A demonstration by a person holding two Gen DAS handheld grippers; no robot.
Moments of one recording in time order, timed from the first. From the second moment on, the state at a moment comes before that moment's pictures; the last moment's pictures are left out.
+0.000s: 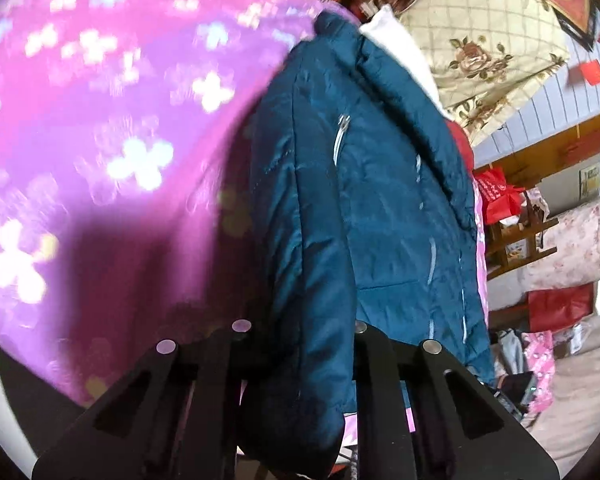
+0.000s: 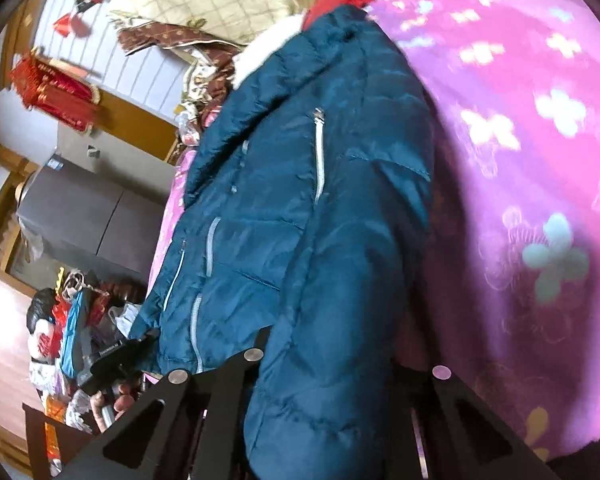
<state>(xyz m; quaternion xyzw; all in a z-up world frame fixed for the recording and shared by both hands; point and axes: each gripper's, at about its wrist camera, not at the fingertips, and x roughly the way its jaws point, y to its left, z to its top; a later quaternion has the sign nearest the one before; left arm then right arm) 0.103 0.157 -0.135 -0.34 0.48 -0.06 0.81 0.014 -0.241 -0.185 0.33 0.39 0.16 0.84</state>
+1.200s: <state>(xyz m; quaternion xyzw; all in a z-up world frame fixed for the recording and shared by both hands) 0.101 0.136 0.009 -0.21 0.35 -0.09 0.91 0.023 -0.238 -0.039 0.18 0.30 0.16 0.92</state>
